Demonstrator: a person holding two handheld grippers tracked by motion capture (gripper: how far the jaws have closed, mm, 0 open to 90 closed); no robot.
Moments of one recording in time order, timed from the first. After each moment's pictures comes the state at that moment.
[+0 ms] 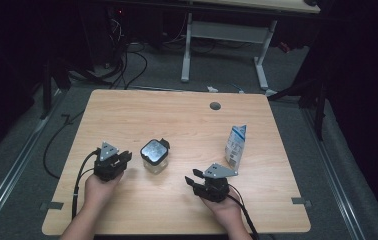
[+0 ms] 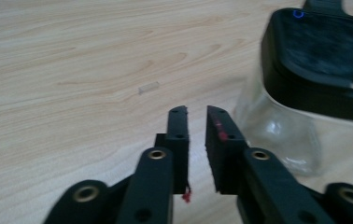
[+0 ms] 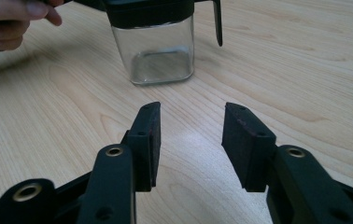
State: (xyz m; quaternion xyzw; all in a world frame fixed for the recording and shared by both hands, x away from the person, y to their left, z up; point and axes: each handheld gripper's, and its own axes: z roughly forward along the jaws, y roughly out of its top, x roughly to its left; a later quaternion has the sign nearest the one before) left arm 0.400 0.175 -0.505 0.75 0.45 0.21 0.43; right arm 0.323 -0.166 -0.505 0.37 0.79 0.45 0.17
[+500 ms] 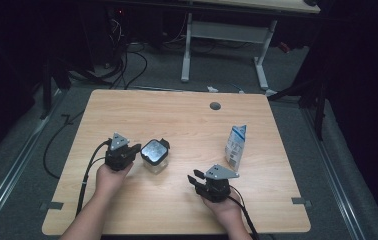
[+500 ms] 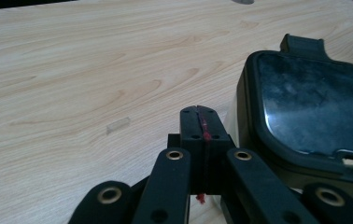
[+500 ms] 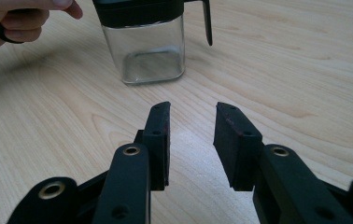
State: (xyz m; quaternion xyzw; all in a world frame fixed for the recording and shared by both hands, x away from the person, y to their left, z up) left arm 0.419 0.151 -0.499 0.76 0.42 0.19 0.45; right arm 0.320 -0.168 -0.505 0.38 0.78 0.45 0.19
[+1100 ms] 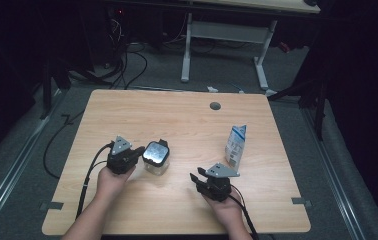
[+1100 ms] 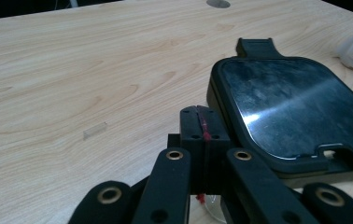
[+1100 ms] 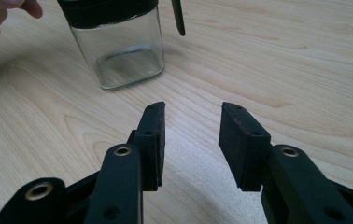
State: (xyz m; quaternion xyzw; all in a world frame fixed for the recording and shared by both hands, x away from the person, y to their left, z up) left arm 0.405 0.144 -0.497 0.77 0.40 0.19 0.47; right arm 0.326 -0.172 -0.512 0.41 0.77 0.44 0.20
